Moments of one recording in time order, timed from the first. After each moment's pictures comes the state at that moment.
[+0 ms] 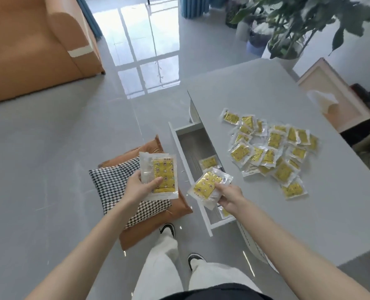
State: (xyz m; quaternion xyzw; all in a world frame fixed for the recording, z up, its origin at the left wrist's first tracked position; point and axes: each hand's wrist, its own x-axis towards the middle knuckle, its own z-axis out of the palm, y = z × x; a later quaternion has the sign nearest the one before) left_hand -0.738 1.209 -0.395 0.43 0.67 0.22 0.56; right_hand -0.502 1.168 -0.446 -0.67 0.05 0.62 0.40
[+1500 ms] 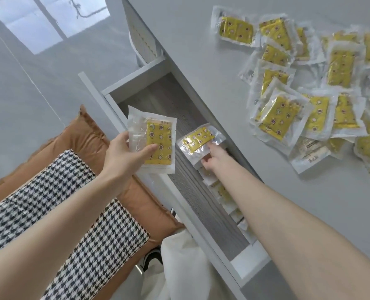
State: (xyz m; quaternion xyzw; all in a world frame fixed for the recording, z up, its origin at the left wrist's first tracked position) left_hand -0.623 1.462 -0.782 0.54 0.61 0.10 0.56; right_hand -0.437 1.398 -0.875 -0.67 0.30 0.51 0.45
